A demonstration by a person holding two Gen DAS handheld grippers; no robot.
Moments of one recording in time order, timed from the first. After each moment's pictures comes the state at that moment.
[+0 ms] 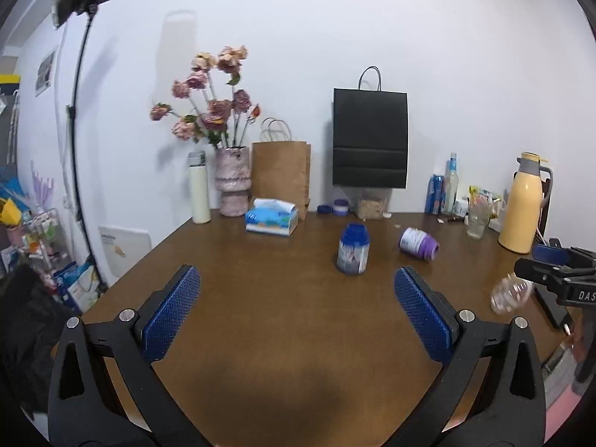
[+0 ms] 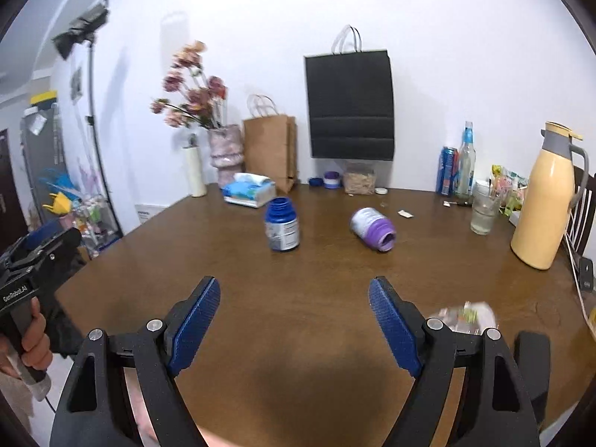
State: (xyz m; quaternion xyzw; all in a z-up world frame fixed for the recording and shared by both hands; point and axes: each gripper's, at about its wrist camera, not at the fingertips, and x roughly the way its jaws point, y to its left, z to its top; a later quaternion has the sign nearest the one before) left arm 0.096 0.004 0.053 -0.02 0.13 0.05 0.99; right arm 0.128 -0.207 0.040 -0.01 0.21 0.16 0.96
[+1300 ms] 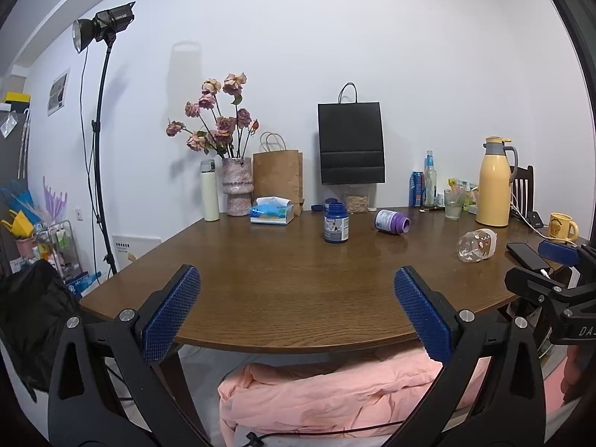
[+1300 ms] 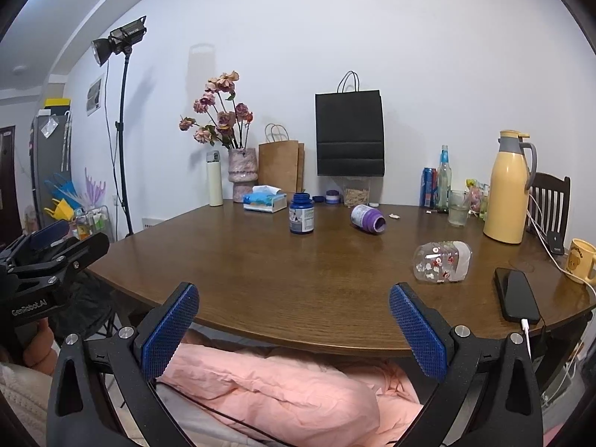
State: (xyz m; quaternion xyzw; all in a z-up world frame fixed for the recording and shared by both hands) left arm -0.034 -0.030 -0.007 0.01 0.08 0.04 1.00; right arm -0.041 -0.185 -0.024 -0.02 0.13 0.13 0.98
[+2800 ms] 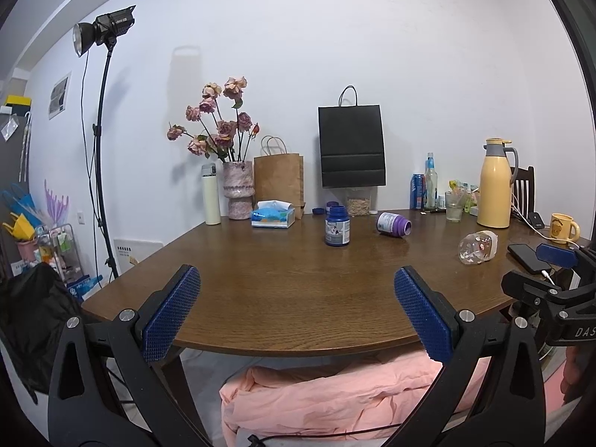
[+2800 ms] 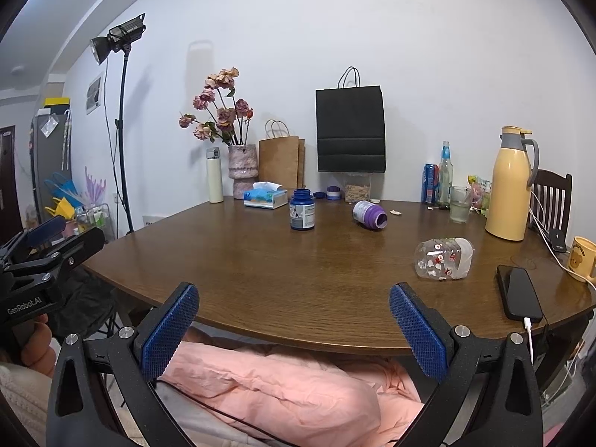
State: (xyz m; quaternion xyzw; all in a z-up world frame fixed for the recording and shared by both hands) left arm -0.035 -0.030 -0.003 0.02 0.07 0.04 1.00; right arm -0.035 -0.187 -0.028 -0.02 0.13 0.13 0.98
